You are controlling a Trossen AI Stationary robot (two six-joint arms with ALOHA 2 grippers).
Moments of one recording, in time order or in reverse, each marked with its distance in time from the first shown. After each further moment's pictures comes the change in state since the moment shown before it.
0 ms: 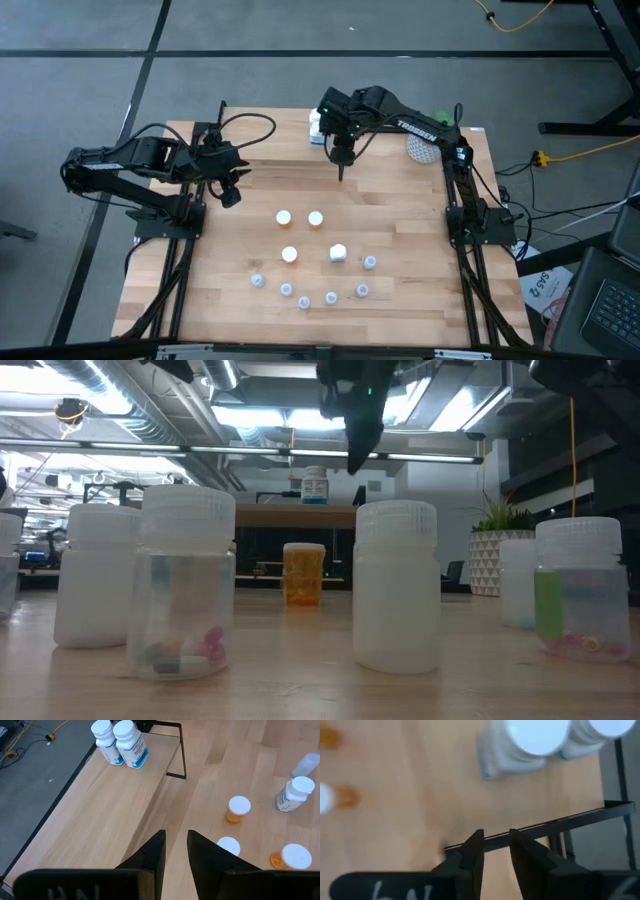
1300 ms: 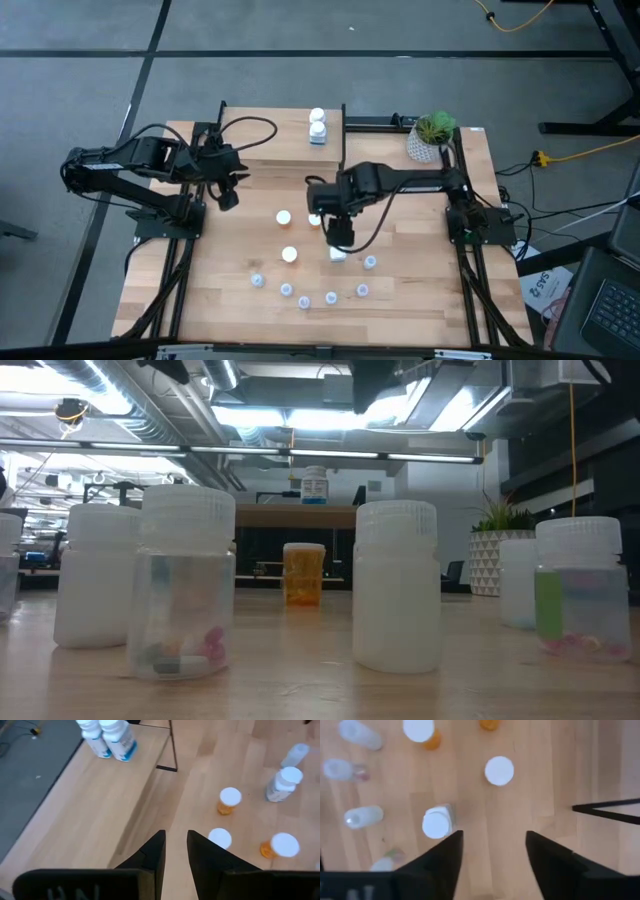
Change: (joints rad) left arm 0.000 0.000 0.000 -0.027 0.061 -0.001; right arm 0.501 0.000 0.019 -0.133 -0.015 0.449
